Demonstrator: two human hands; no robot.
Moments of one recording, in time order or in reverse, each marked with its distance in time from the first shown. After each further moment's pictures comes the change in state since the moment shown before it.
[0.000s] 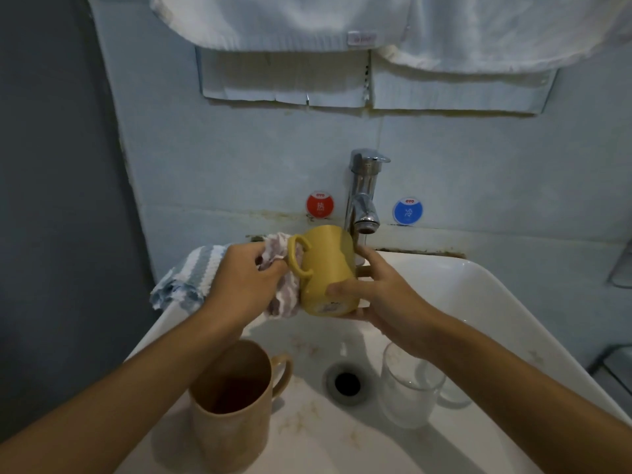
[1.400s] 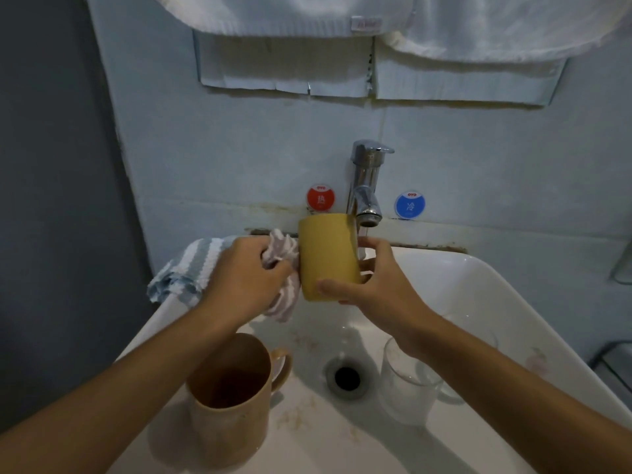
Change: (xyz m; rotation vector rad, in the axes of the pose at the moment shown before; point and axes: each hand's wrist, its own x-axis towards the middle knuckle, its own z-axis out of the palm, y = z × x) left_hand -0.007 0.013 -0.004 0.256 -0.016 0.047; right_hand -0.005 0.000 0.011 -0.253 0.184 -0.092
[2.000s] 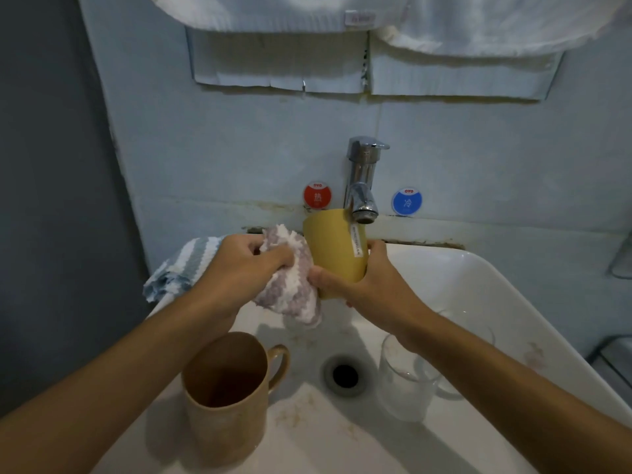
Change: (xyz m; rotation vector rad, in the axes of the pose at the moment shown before) left_hand -0.001 0.007 -0.005 -0.368 -0.114 -0.235; right_hand -0.003 -0.007 0.003 -0.153 -0.006 0.004
